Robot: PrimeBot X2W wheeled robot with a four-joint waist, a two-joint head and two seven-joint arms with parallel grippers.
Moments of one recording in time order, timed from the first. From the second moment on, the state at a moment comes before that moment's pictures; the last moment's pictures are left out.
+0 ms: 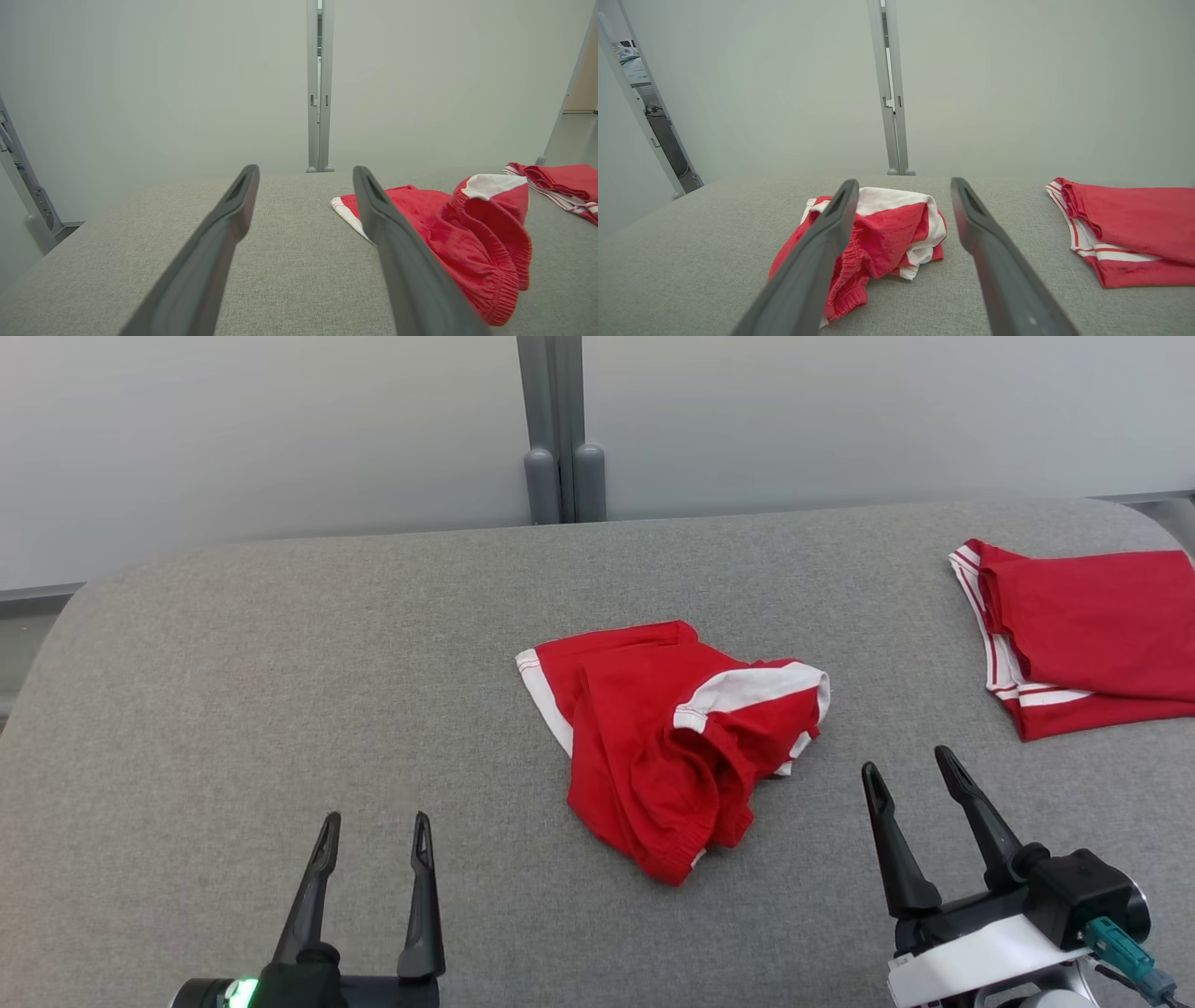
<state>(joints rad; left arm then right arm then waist) 0.18 0.05 -0.21 -0.12 -0.09 0.09 -0.26 0.08 -0.14 0.15 -0.03 0.21 0.13 -0.26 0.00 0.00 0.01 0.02</state>
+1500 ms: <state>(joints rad) 0.08 0.05 -0.39 0.01 -0.48 -0.08 -0.26 0.05 -0.16 0.13 -0.03 0.21 0.13 -0.26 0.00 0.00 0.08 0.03</state>
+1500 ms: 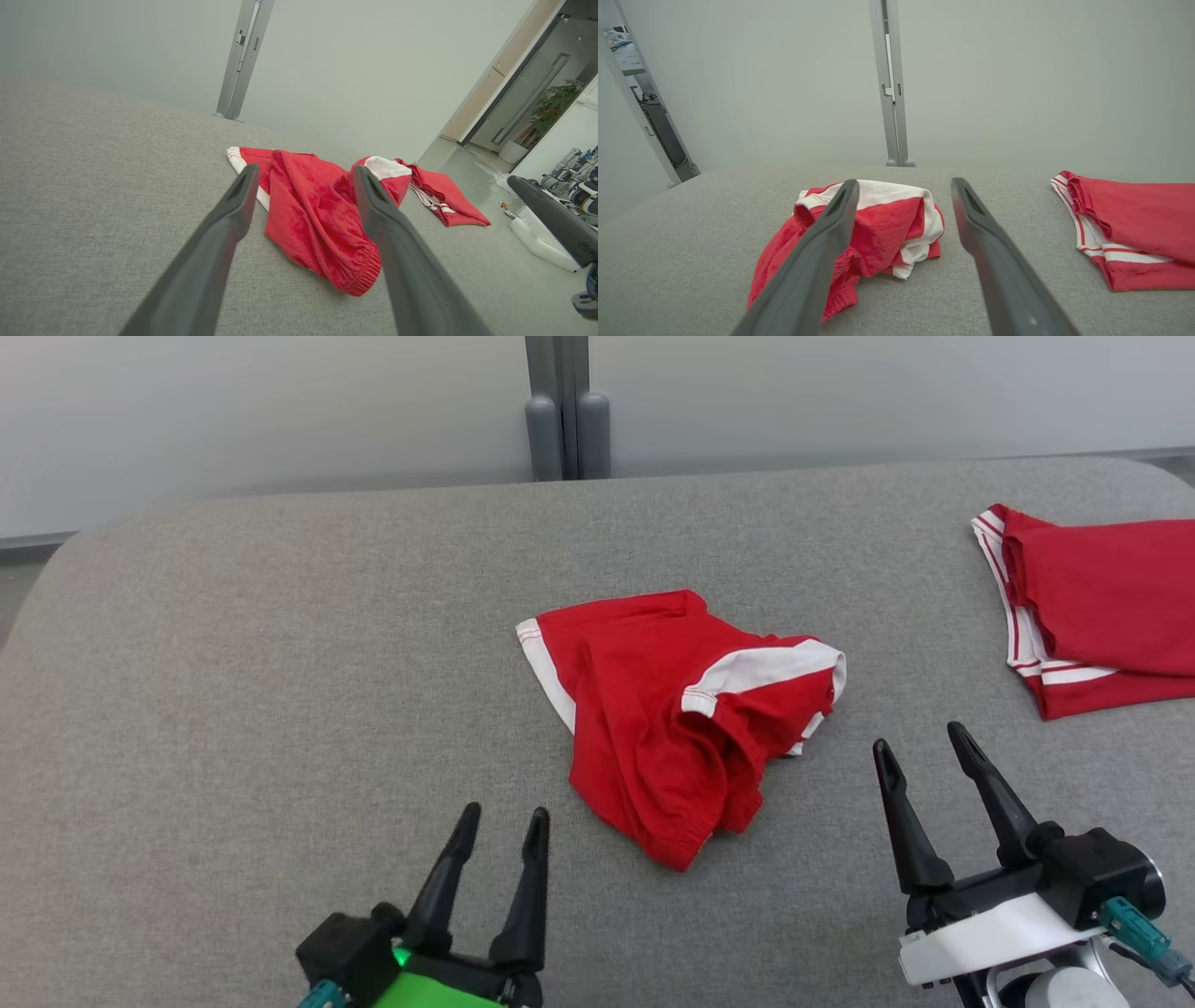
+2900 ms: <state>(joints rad) -0.41 0.08 -0.71 0.15 -1.18 -0.13 -0.20 -0.10 -0.15 0.09 -0.05 0.21 0.13 -0.26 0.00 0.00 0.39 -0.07</state>
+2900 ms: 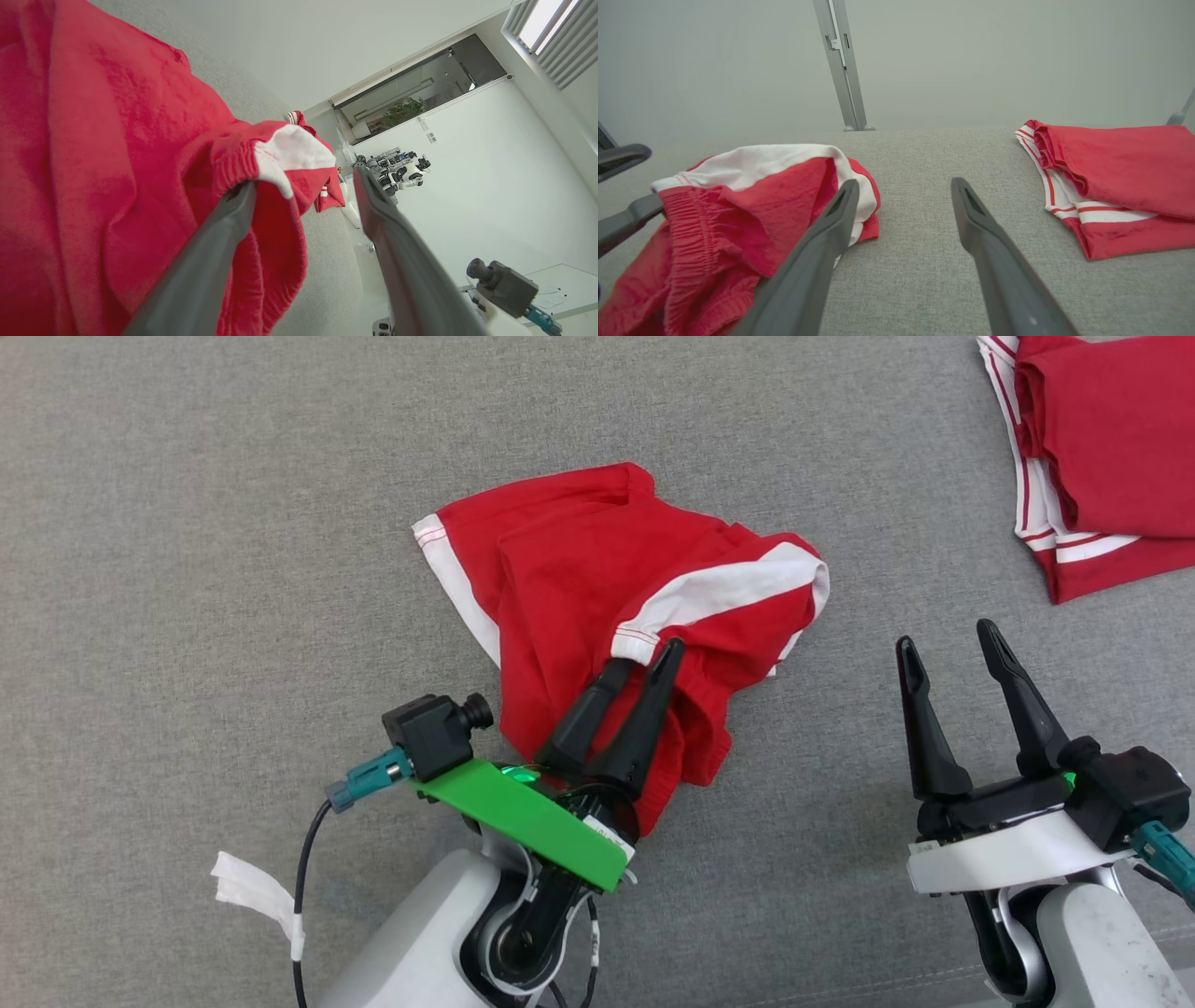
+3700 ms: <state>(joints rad) -0.63 0.15 -0.72 0.14 -1.06 -0.12 -0.19 -0.12 -0.11 0.11 -0.04 0.24 0.13 -0.26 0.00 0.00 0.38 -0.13</state>
